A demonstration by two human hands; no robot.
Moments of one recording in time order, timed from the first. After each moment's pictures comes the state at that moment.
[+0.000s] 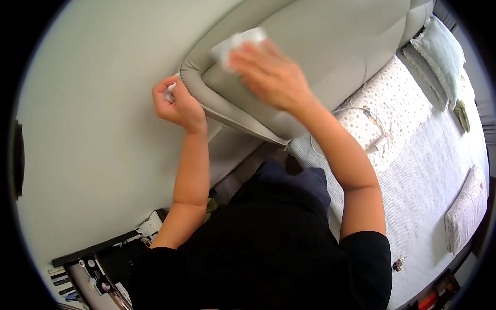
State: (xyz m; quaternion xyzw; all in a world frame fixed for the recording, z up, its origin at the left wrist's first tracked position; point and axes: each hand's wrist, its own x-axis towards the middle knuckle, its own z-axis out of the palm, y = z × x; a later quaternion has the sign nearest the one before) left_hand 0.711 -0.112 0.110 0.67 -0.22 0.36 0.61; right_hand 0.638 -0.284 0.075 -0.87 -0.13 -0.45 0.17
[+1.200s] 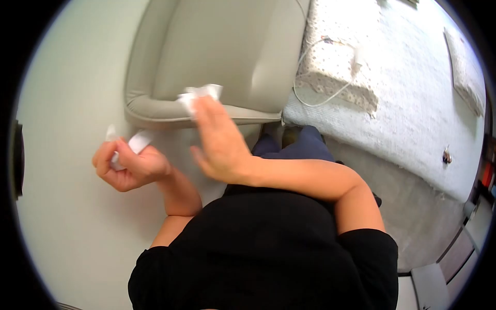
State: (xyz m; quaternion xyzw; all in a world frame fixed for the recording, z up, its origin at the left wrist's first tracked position) left_hand 0.719 -0.074 0.135 0.55 -0.51 0.42 0.52; right_hand 0.596 -0.105 0.054 -0.75 0.19 -0.42 0.47
